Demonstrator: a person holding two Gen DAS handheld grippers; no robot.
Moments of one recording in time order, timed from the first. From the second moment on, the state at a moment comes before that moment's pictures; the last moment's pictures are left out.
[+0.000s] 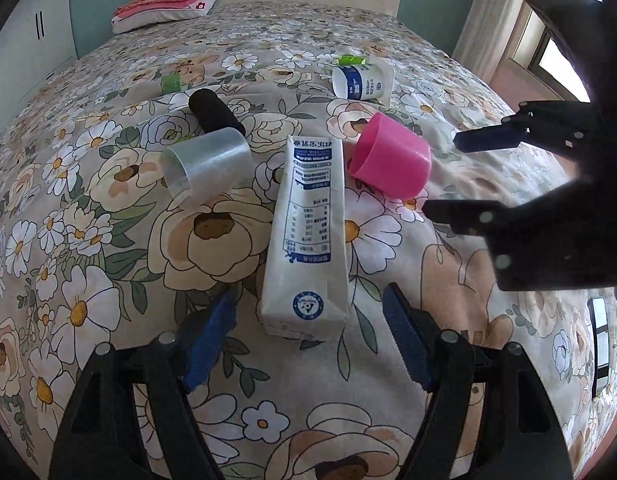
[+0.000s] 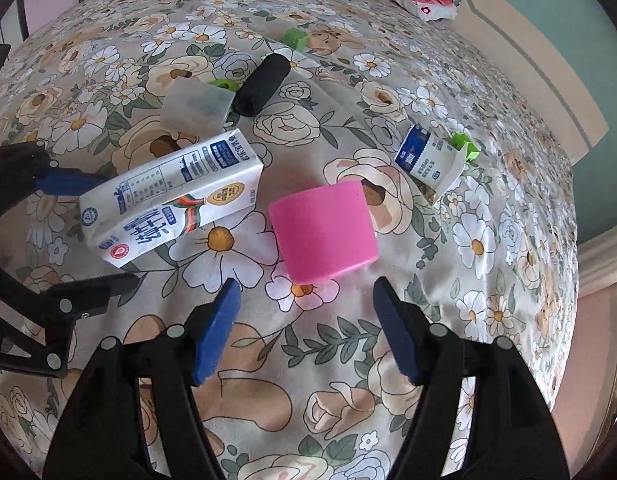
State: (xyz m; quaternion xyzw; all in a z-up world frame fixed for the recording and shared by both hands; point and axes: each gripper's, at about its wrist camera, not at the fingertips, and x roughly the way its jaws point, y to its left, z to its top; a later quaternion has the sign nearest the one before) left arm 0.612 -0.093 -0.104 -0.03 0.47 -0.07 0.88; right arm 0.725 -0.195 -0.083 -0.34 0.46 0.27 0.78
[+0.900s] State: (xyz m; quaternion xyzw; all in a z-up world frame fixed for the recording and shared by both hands) left arm 0.620 -0.075 -0.097 -0.05 0.47 -0.07 0.88; right arm 0.755 -0.189 -0.092 -0.24 0.49 0.28 0.79
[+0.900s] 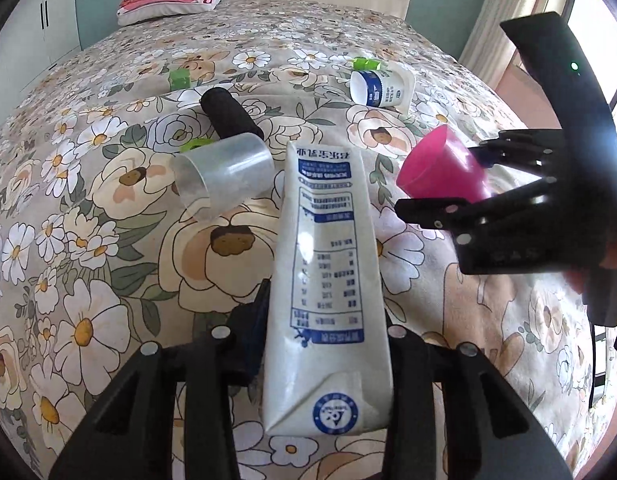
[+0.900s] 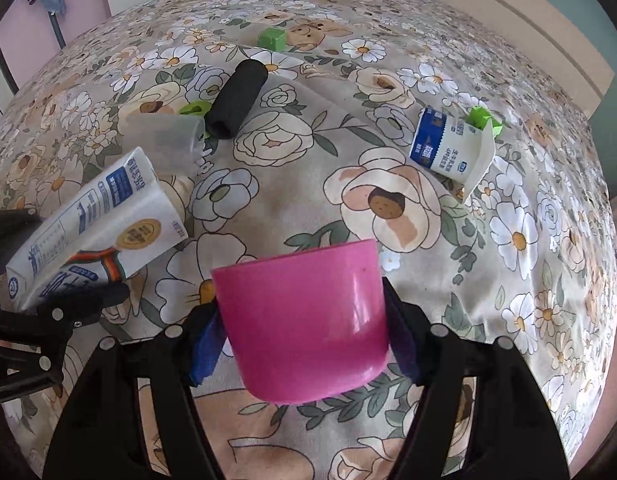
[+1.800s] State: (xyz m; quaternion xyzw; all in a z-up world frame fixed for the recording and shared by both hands) left arm 0.342 0.002 0.160 0.01 0.30 -0.06 0.95; right arm 0.406 -0.187 0.210 -0.19 0.29 0.25 0.90
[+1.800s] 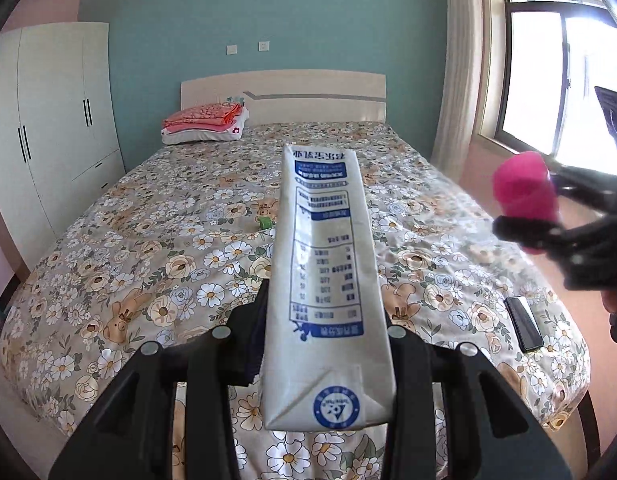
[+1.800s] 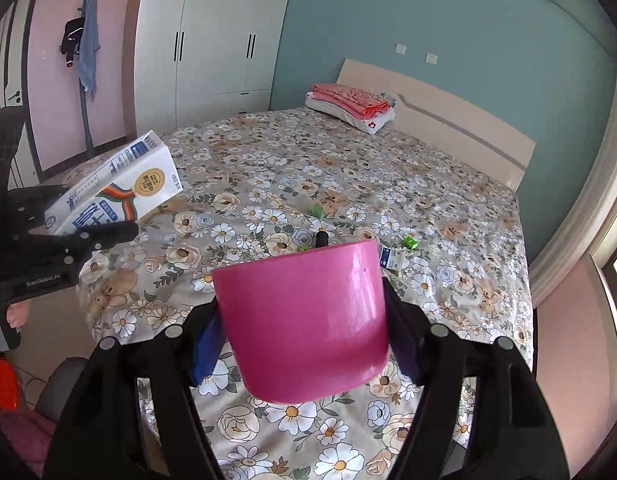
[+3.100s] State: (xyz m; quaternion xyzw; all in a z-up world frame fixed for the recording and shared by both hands) left arm 0.148 0.031 -0.201 0.03 0.62 -0.16 0.77; right arm 0.160 -0.158 -0.157 -0.10 0.53 0.30 0.78
